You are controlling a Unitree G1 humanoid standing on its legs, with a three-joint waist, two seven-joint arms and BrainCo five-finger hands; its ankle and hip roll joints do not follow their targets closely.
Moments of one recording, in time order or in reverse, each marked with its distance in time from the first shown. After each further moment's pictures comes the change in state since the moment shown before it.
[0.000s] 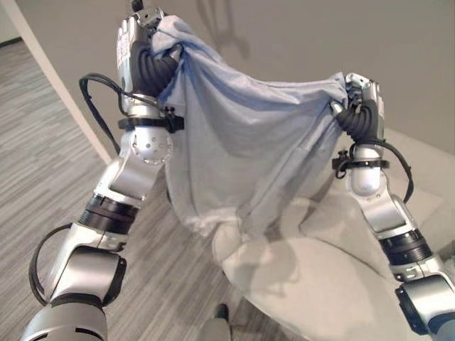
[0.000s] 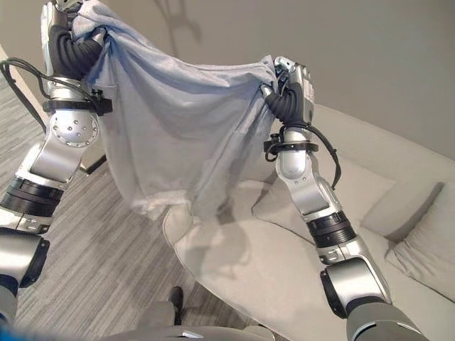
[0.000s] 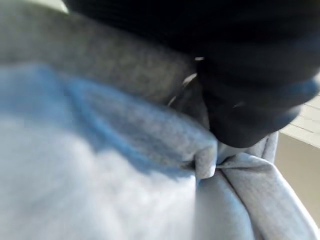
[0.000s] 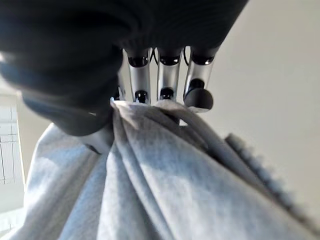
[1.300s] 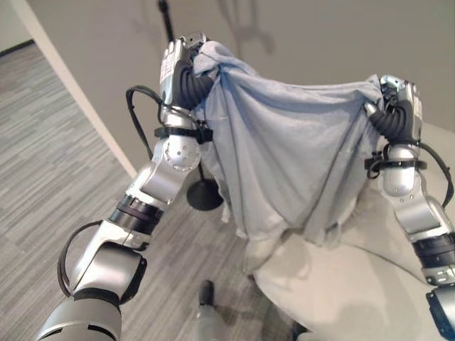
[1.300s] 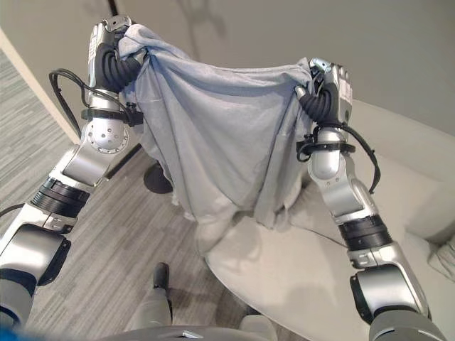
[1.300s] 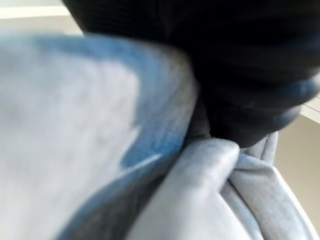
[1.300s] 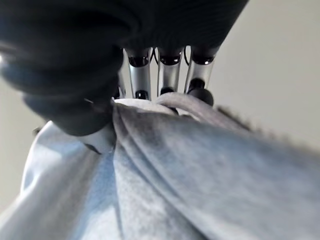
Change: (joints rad) left arm -0.031 -0.082 -0.089 0.041 -0.001 0.010 -0.021; right arm 0.074 -0.120 -0.062 -0.020 0.010 -0.020 -0.003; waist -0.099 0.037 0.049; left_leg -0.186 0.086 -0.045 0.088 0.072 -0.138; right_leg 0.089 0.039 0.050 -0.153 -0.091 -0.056
